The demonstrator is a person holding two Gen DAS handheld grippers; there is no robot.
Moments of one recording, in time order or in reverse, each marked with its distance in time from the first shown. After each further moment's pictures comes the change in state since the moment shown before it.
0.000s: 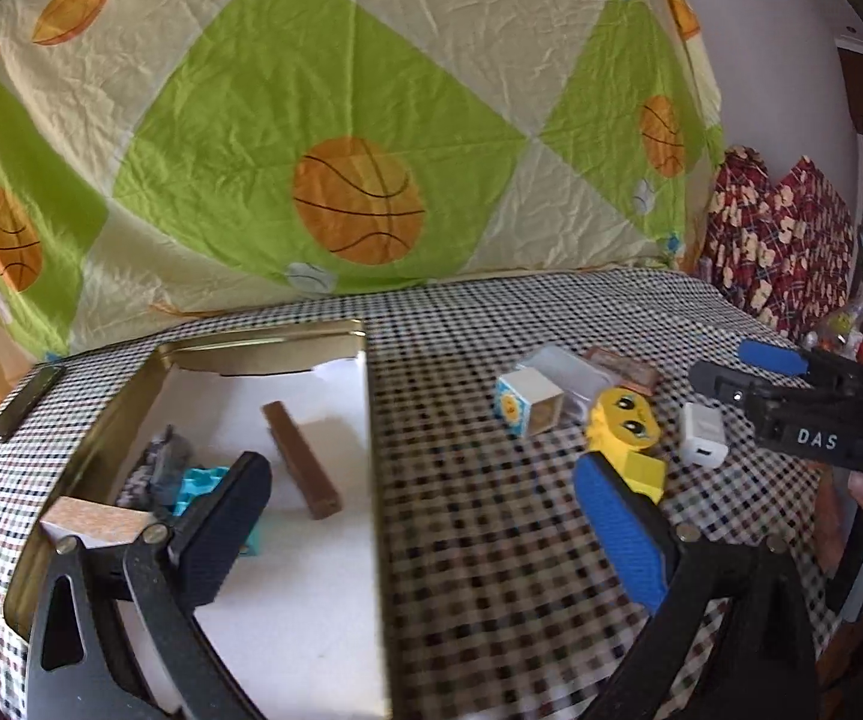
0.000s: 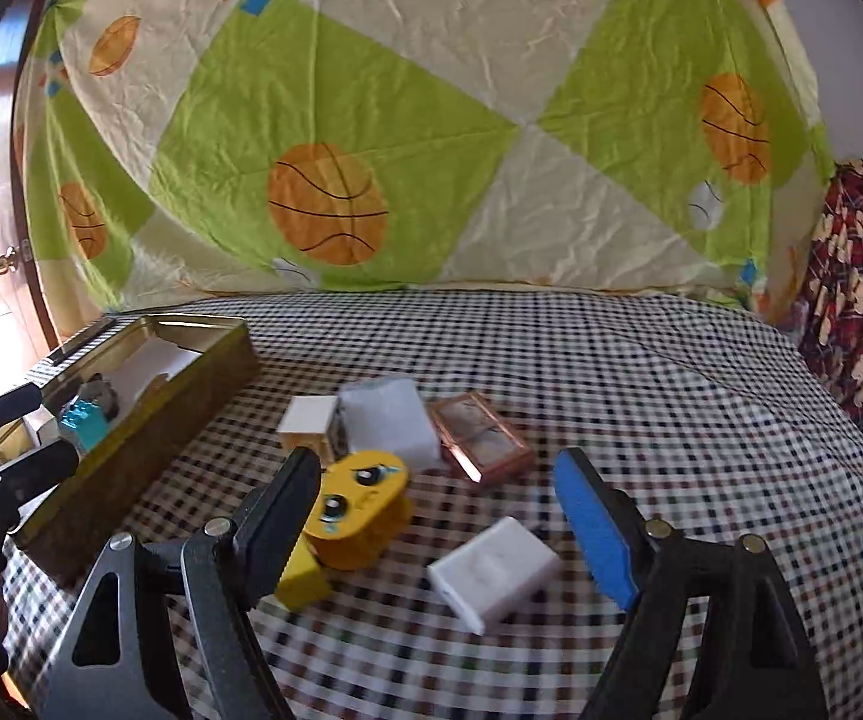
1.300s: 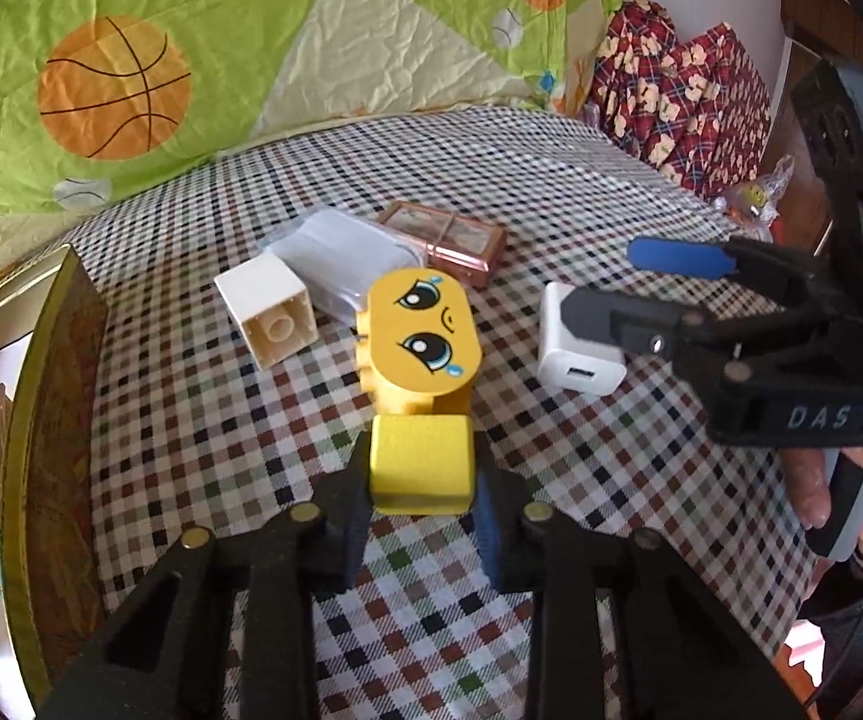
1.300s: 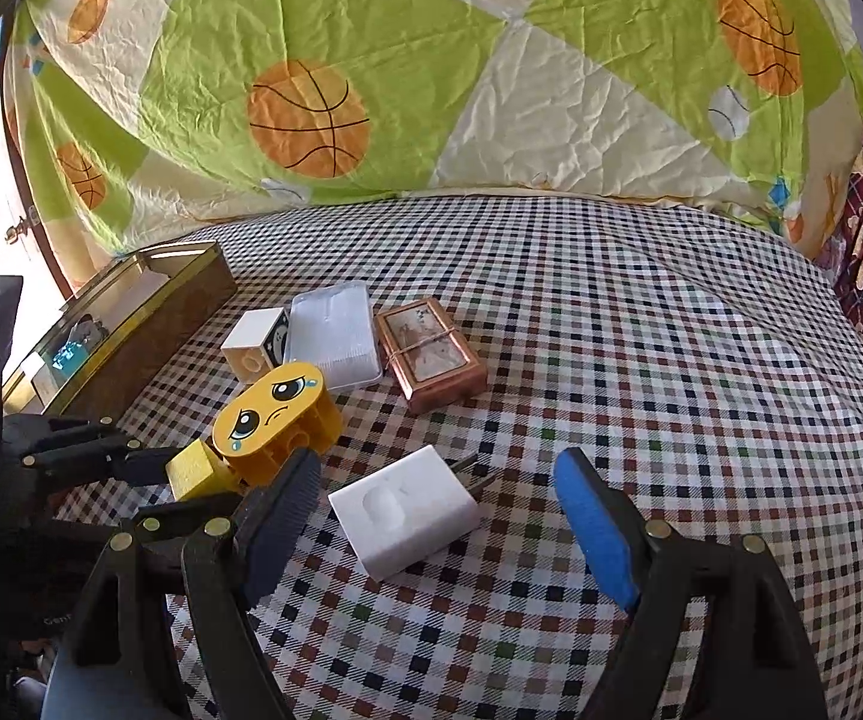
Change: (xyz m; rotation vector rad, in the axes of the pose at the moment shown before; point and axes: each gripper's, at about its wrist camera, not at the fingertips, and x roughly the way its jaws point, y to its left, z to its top) left arm 0.090 -0.086 0.000 0.129 0.347 -0.264; right arm 0.026 -0.034 -0.006 -0.021 0.213 0.118
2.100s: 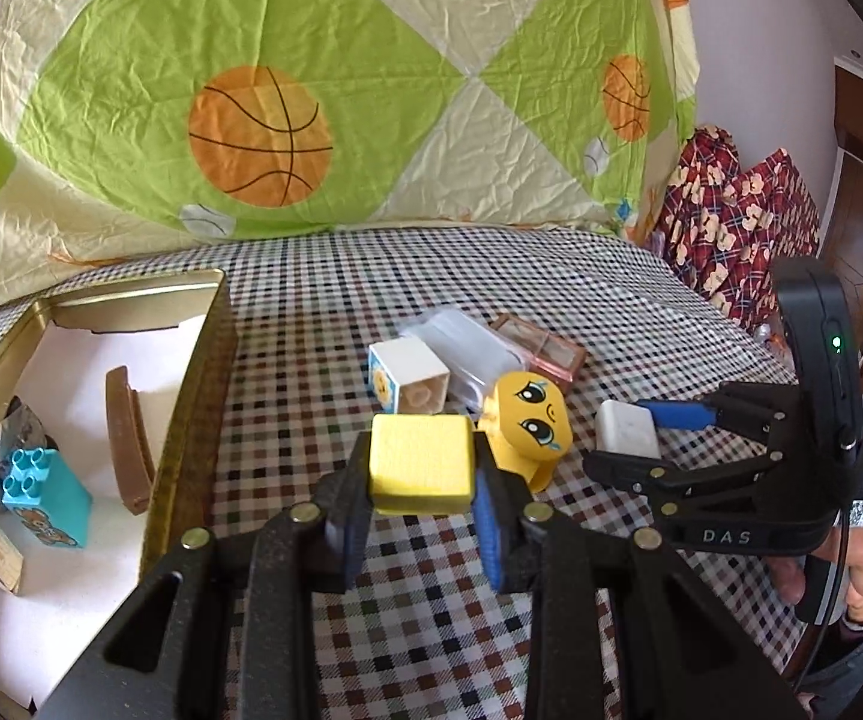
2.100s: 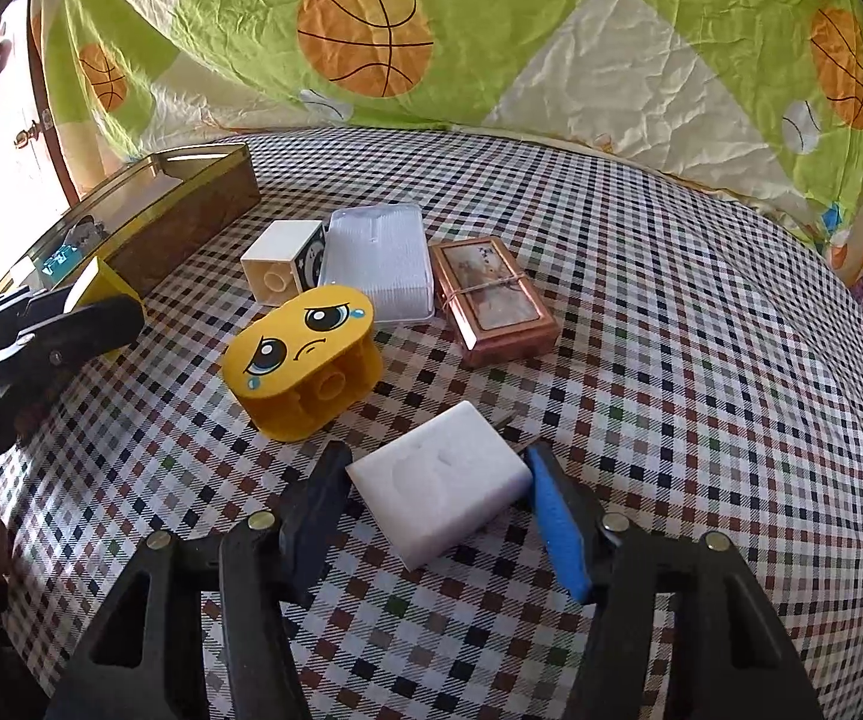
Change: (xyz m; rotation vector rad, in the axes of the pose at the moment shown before) left arm -0.045 0.038 -0.010 -0.172 -0.248 0.115; right arm 0.028 0.028 -0.004 -0.144 0.132 -0.017
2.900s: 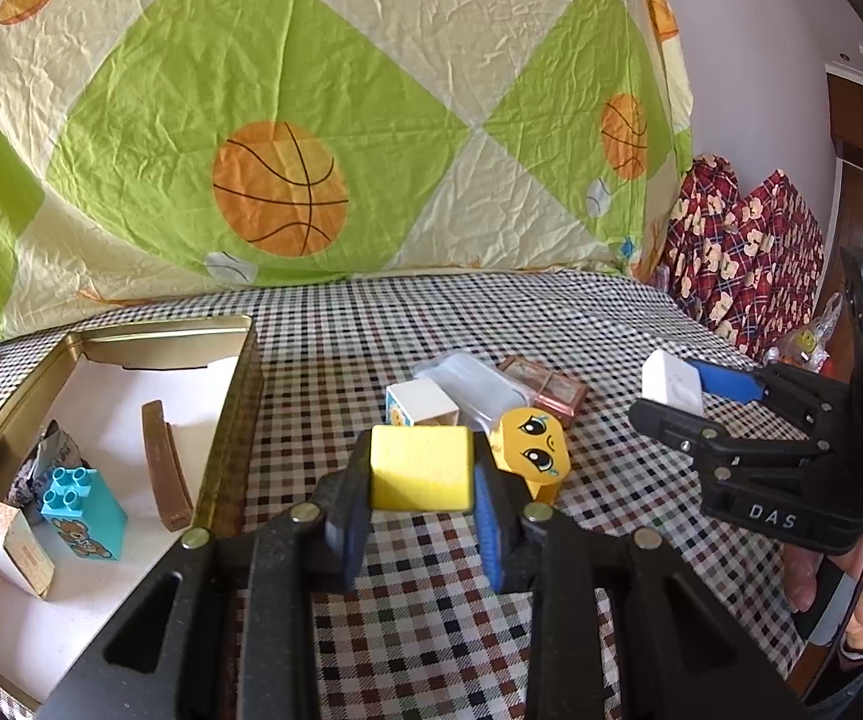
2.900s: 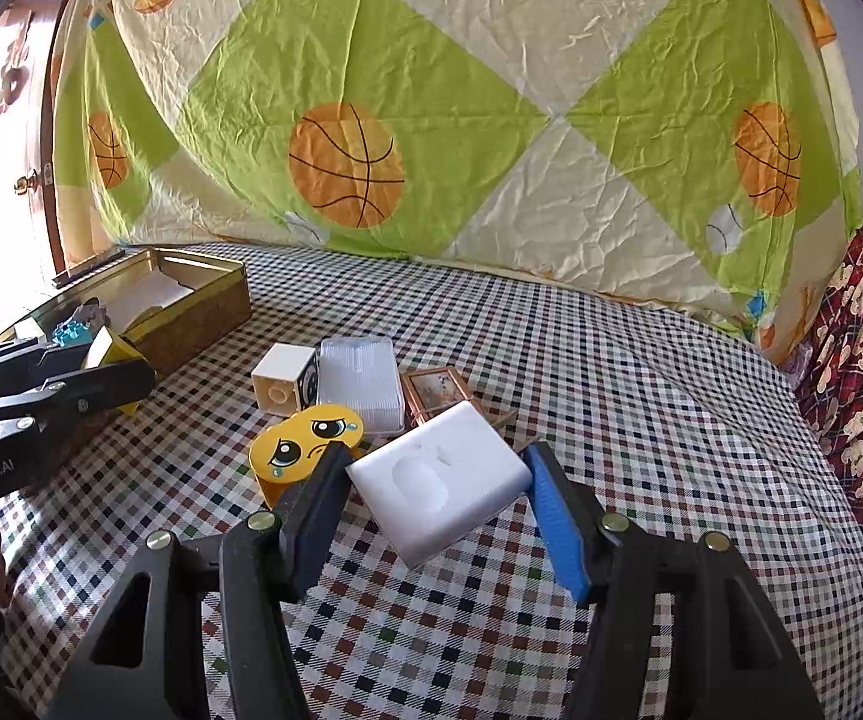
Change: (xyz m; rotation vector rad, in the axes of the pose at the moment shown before) left arm -0.024 -0.003 -0.004 0.010 -0.126 0.046; right arm -0.057 0.010 -0.008 0.006 -0.328 -0.122
